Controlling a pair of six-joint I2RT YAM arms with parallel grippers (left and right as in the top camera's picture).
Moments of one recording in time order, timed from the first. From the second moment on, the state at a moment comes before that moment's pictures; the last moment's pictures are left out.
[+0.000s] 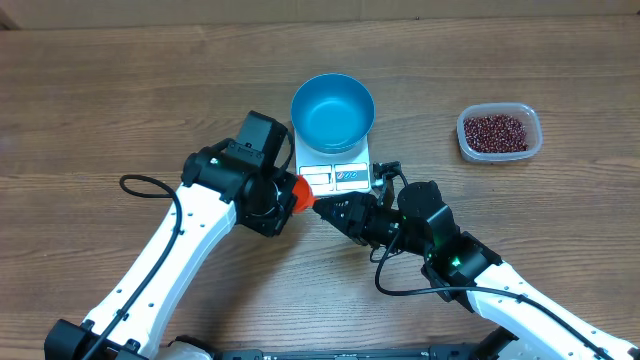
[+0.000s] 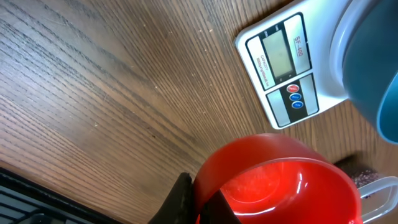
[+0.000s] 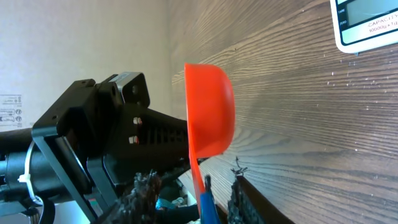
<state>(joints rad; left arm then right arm) -0.42 1.46 1.21 -1.07 0.21 -1.54 0.66 1.20 0.56 0.24 -0.48 1.25</state>
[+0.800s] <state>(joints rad) -0.45 1.46 1.21 -1.07 0.23 -1.55 0.66 1.20 0.56 0.25 -0.48 1.25</state>
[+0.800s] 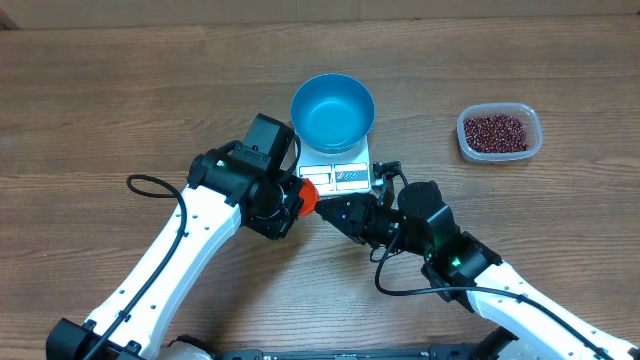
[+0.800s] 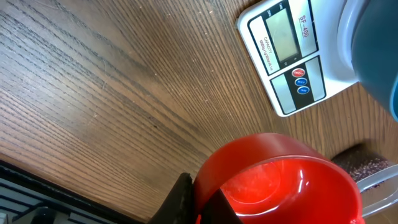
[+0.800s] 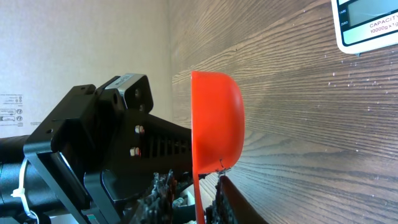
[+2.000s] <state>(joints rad) -0.46 1.46 1.20 -1.10 0.21 -1.54 0.65 1.20 0.56 0.08 -0.47 1.00</state>
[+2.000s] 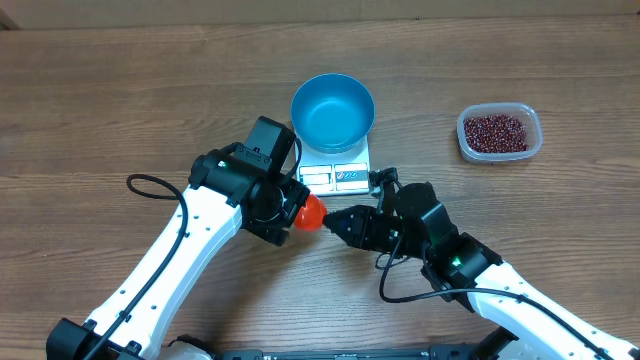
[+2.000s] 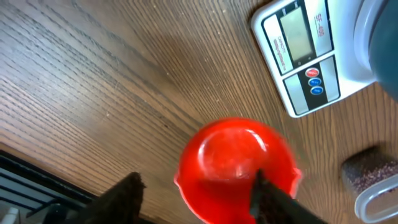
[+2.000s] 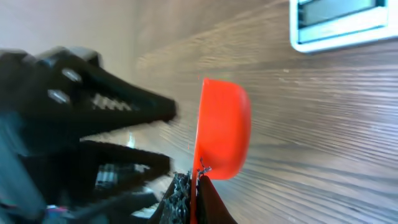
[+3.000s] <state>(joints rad) -0.46 1.46 1.20 -1.09 0.11 -1.44 0.50 0.65 0.57 -0.59 -0.12 0.80</state>
